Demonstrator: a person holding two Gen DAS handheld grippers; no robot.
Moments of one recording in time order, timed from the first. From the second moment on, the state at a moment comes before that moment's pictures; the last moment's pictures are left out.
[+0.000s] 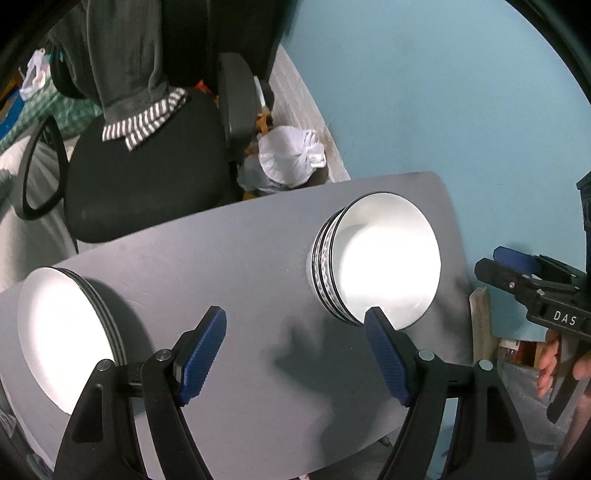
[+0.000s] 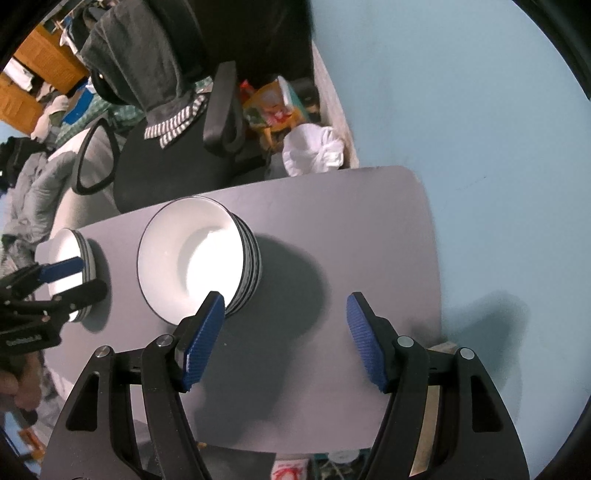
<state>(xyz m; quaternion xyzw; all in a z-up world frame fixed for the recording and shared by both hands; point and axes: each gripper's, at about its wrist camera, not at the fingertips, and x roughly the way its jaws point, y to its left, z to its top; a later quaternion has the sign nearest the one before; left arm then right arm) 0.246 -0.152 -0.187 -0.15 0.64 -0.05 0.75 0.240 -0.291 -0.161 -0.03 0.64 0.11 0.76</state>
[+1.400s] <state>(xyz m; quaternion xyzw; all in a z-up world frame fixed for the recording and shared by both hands) 0.291 -0.178 -0.257 -0.15 0.70 -0.04 0.70 0.294 -0.270 -0.257 -0.02 0.73 0.22 0.65</state>
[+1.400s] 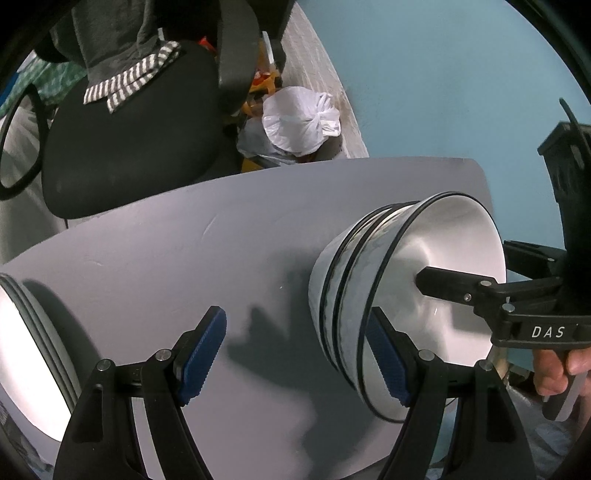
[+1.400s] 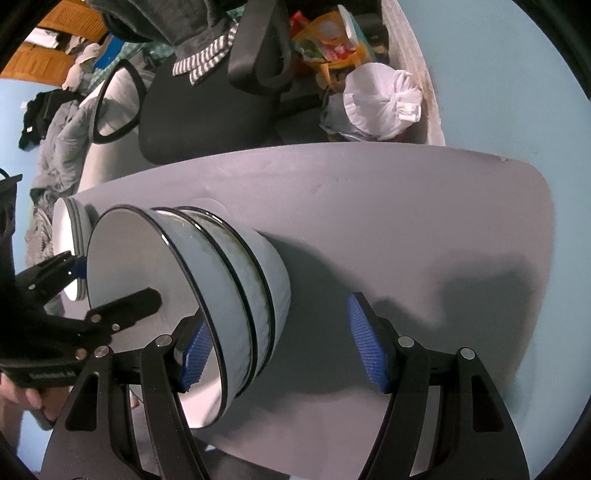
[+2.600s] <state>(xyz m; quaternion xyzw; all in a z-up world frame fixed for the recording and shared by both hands) 0.297 -0.168 -0.267 -0.26 0.70 -0.09 0.66 0.300 -0.266 -0.262 0.03 0.75 0.25 0.61</state>
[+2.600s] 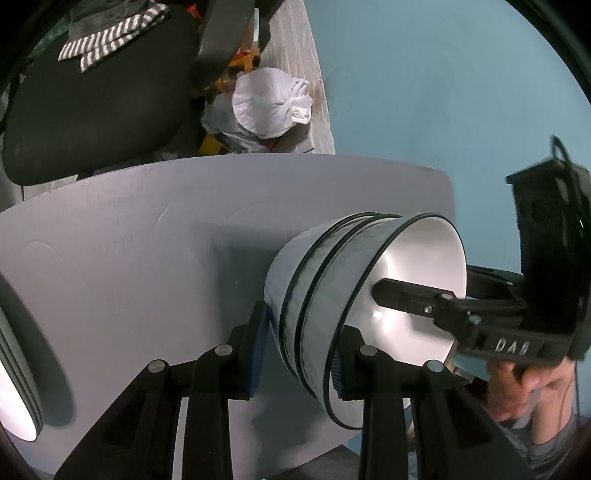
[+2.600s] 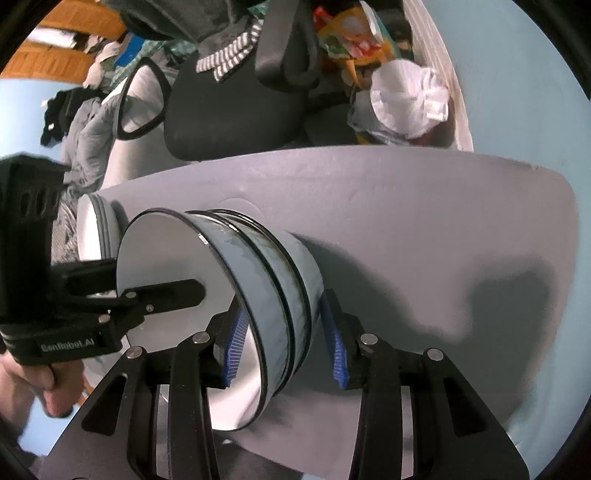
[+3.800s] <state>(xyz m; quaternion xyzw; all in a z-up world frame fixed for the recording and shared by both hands) 0.293 -0.172 -0.265 -0.24 0.71 -0.09 0.66 0.292 -0.259 -0.252 -0.01 0.75 0.22 0.62</state>
